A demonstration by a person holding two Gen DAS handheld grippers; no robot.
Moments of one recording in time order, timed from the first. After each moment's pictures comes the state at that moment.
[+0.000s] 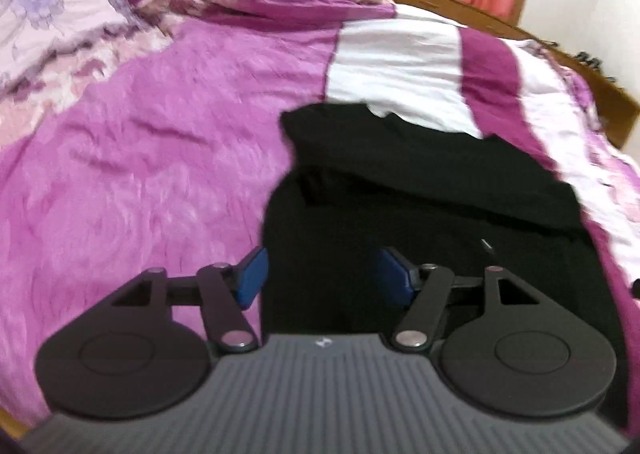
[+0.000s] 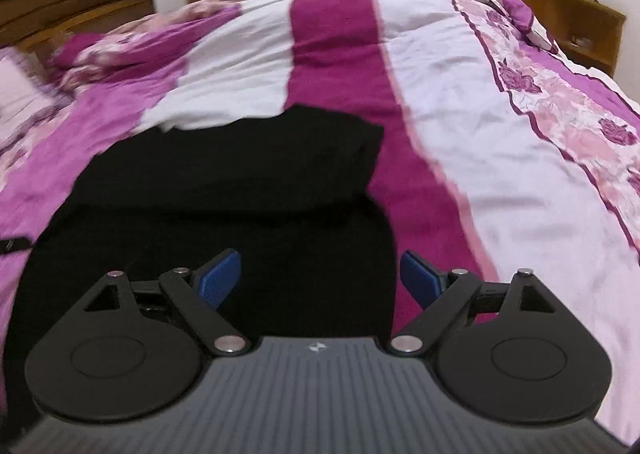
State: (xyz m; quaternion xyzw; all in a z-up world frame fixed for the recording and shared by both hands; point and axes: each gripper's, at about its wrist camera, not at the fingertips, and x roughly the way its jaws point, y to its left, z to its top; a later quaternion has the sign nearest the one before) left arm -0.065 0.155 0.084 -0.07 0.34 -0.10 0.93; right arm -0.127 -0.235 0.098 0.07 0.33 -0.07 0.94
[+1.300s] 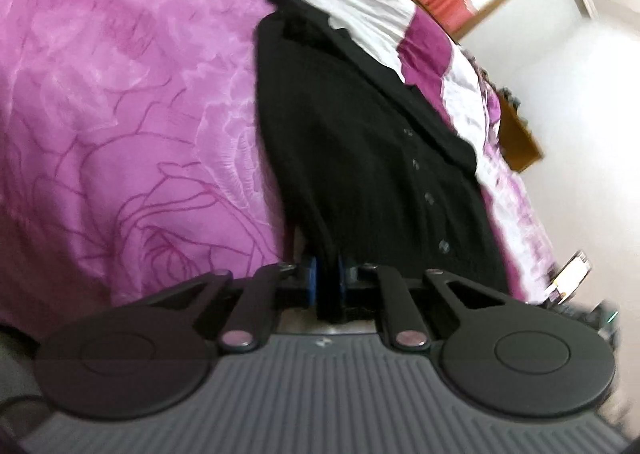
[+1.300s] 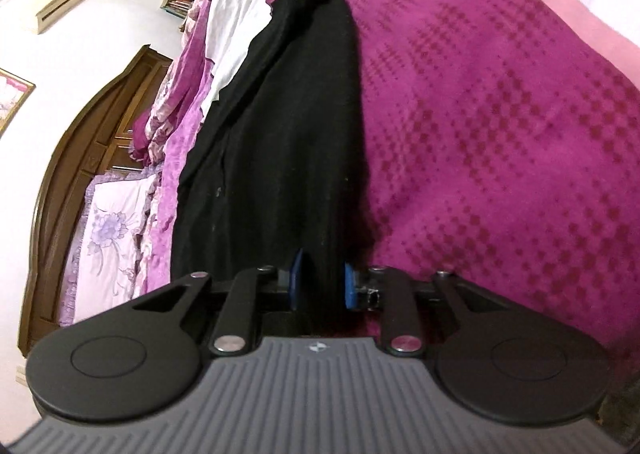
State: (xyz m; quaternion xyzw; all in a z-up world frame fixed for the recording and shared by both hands) left arm -0.150 0.213 -0.007 -0.29 0.40 -0.23 0.84; right arm -0.273 -0.285 -0.023 0.46 0.36 0.06 0.81
